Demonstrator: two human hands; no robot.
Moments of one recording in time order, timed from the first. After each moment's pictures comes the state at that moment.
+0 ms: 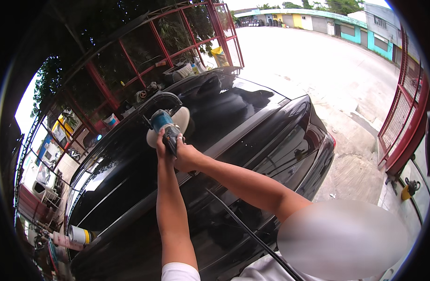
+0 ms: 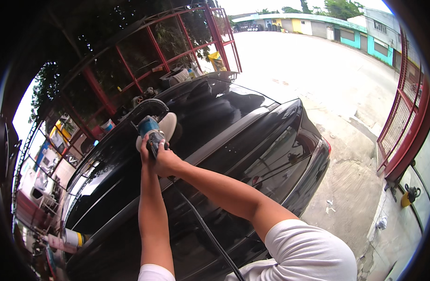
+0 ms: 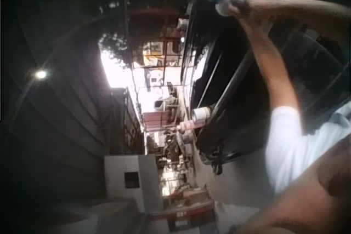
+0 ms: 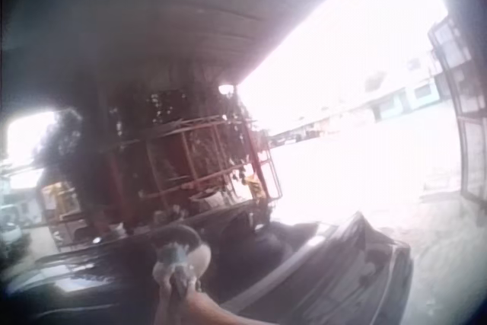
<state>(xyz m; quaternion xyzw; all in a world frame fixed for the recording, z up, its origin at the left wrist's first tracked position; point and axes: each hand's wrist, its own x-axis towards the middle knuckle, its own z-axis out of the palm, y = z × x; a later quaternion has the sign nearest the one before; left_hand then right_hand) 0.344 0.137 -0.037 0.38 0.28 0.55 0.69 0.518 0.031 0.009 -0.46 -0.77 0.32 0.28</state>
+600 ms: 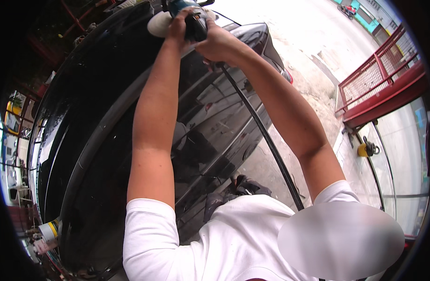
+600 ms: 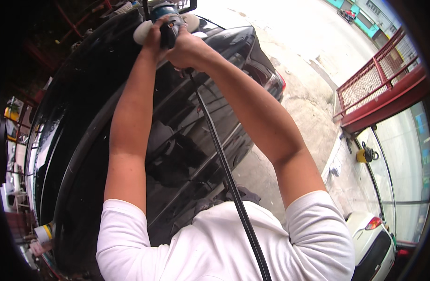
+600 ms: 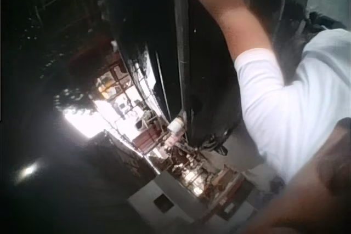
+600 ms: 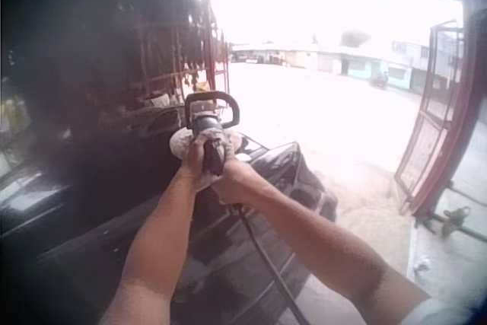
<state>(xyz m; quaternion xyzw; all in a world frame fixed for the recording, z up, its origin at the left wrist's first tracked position) 0.735 0.211 -0.081 0.42 0.23 0.46 0.75 0.843 0.057 -0.040 -0.66 -0.62 0.28 0.33</state>
